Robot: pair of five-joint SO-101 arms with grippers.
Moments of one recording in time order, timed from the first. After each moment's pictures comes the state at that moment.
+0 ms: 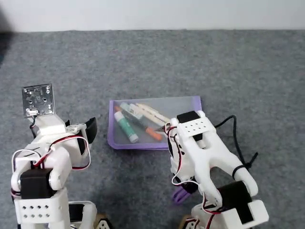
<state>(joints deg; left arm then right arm) -6.9 -62.8 40.6 80.1 10.3 -20.8 -5.7 36.7 97.5 16.3</state>
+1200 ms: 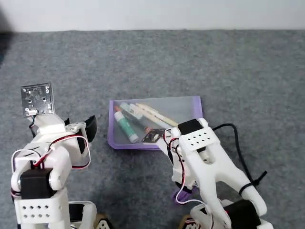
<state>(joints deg) -6.9 -62.8 40.6 78.9 10.3 -23.6 -17.6 42.4 94.2 36.2</state>
